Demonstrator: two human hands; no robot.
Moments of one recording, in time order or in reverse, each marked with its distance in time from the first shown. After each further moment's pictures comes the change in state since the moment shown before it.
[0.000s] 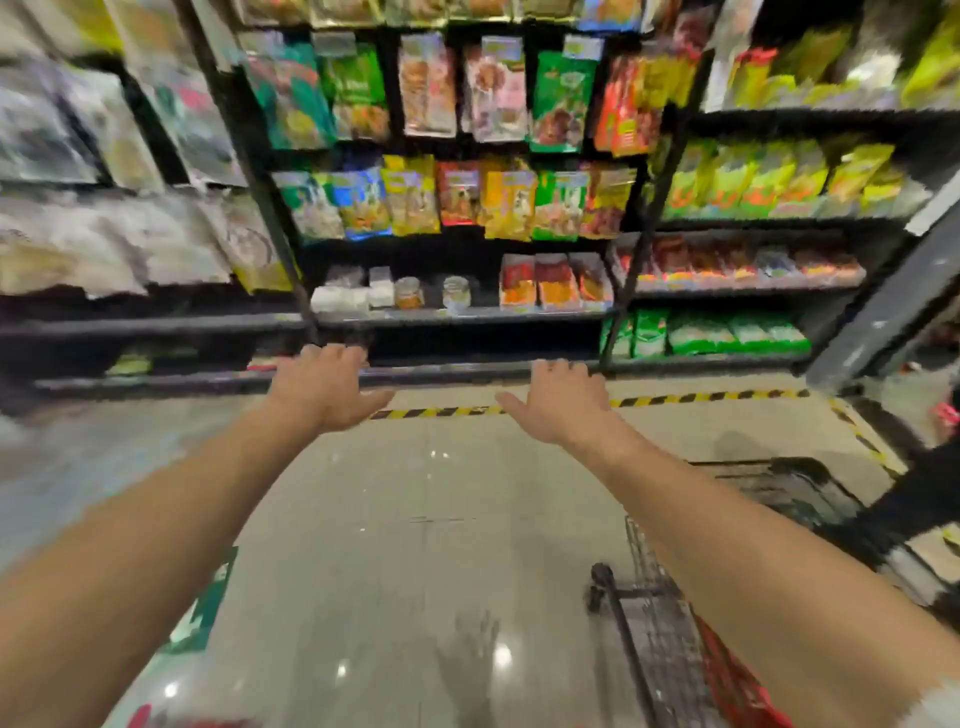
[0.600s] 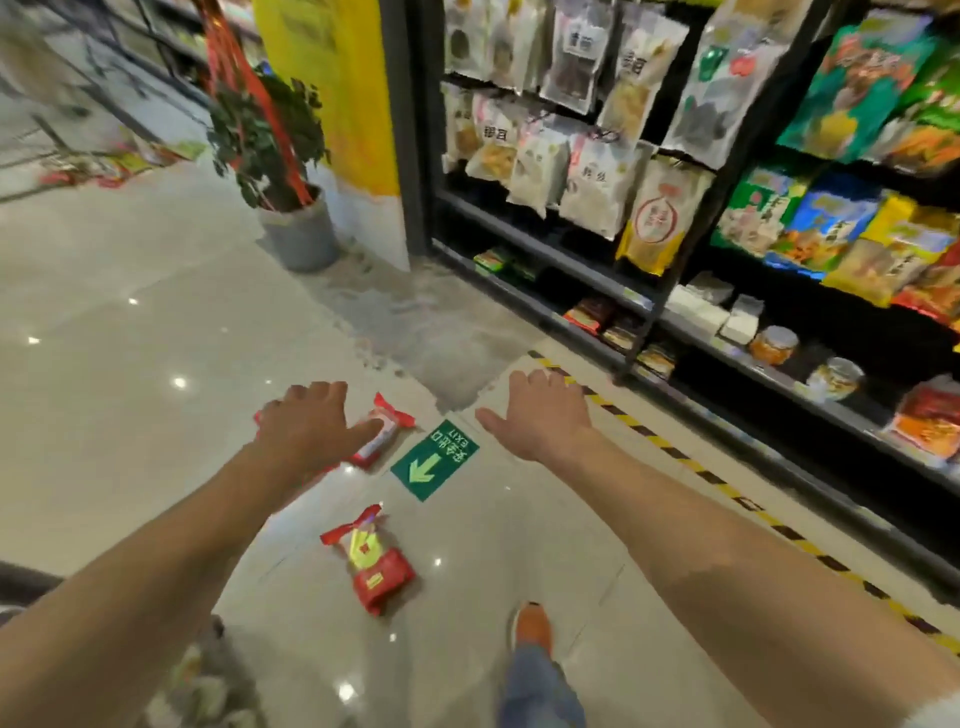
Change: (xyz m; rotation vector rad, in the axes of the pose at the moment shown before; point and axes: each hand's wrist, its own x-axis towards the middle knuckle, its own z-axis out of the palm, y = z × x) left_hand -0.267 -0.397 0.119 -0.239 -0.166 -0.871; right_hand -0.053 -0.508 0.059 -0.191 -0.047 -0.853
